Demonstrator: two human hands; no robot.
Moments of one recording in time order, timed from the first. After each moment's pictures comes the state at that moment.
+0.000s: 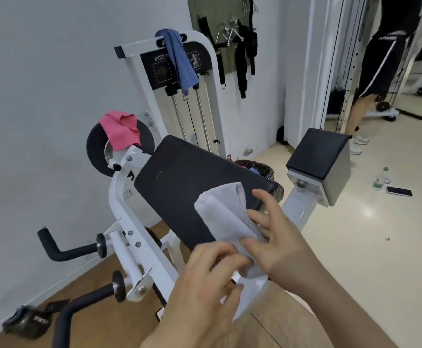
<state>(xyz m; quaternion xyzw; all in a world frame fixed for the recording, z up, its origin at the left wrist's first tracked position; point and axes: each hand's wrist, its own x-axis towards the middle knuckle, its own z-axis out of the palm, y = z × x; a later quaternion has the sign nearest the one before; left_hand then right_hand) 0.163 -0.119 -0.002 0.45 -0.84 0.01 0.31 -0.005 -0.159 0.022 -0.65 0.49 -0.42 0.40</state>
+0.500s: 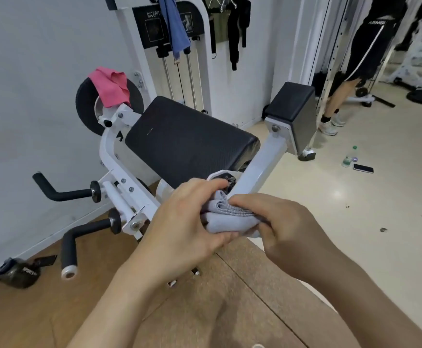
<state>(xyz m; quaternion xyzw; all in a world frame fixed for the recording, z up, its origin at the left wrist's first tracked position) 0.161 -0.017 0.045 0.50 -0.80 -0.13 0.31 -0.031 -0.017 0.024 -0.79 0.45 -0.37 0.19</state>
